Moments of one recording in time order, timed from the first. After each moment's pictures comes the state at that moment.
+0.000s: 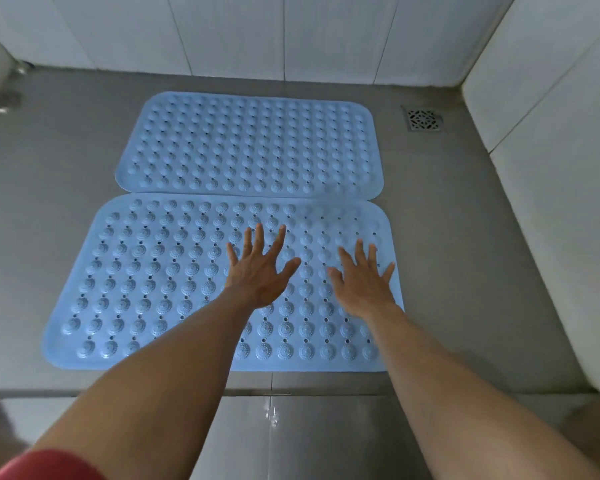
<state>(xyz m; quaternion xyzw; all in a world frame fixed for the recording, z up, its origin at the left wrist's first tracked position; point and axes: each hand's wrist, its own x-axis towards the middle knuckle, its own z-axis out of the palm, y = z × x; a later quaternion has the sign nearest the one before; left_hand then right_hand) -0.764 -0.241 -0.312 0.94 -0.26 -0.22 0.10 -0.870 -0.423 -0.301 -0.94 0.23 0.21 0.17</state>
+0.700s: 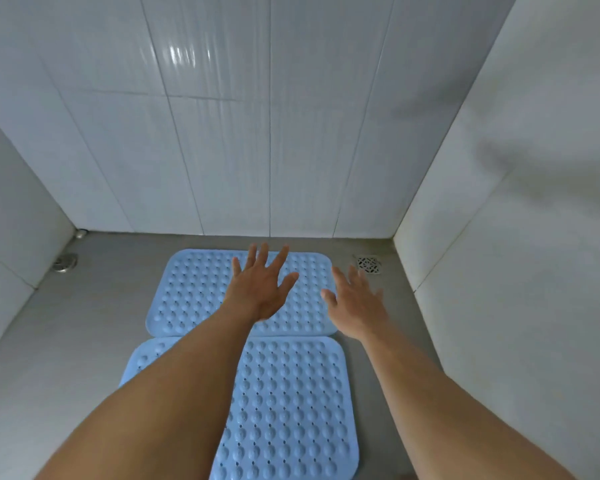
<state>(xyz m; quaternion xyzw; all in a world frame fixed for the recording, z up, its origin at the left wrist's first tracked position) -0.667 -0.307 0.082 0.94 -0.31 -0.12 0.12 -0.782 -0.471 0.093 -0.95 0.24 0.12 0.15</state>
